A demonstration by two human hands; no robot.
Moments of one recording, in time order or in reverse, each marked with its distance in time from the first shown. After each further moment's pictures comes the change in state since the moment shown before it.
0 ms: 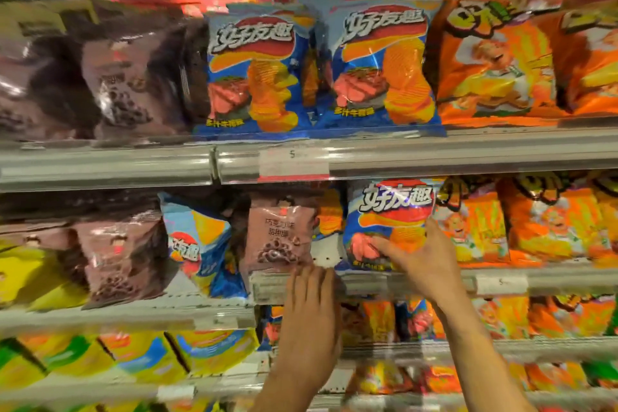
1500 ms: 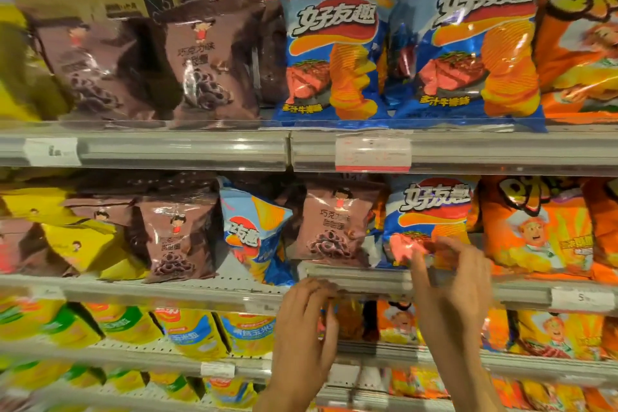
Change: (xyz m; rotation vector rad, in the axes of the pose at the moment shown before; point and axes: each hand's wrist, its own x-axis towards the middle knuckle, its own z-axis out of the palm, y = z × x) left_hand -0.049 -0.083 -0.004 -0.518 0.321 -0.061; right_hand -0.068 -0.026 0.074 -0.064 0.374 -0.175
